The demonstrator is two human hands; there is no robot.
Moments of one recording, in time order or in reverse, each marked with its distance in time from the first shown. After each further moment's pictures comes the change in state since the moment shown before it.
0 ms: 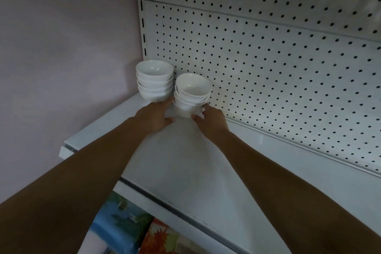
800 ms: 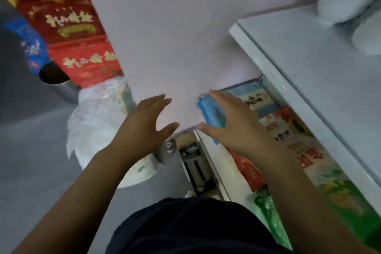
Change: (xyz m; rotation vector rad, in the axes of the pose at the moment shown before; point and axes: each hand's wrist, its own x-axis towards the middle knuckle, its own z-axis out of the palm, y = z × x) left_hand -0.527 -0.023 0.049 -0.214 0.286 -0.749; right_hand -0.337 -0.159 0.098 -0.007 -0.748 -0.657
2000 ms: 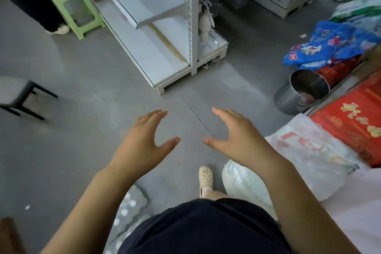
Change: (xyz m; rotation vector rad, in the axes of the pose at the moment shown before) left_hand -0.420 -0.306 -0.172 -0.113 0.652 -1.236; right_hand 0.050 -0.499 0.380 -0.183 -0.880 -0.970
